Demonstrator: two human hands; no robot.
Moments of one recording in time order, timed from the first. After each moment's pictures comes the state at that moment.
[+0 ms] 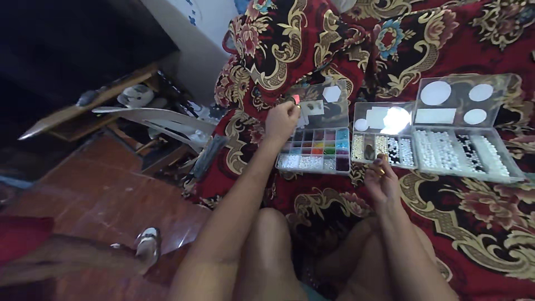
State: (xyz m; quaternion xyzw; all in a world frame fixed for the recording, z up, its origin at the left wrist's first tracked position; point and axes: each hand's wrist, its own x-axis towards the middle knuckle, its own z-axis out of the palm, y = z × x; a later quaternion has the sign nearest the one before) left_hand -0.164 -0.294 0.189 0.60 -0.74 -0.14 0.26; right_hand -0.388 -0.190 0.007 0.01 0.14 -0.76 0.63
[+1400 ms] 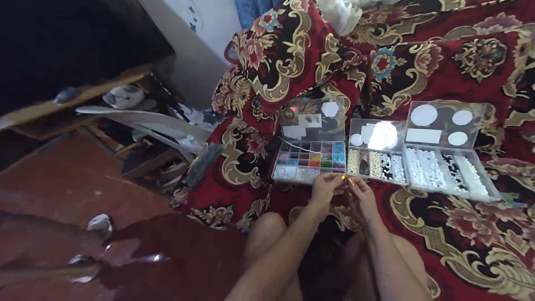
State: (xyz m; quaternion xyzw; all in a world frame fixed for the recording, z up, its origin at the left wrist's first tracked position) left_hand -0.241 -0.204 0.064 0.53 -0.41 -0.63 0.40; right_hand -0.360 -0.185 -0.022 -0.31 0.33 -0.69 0.57
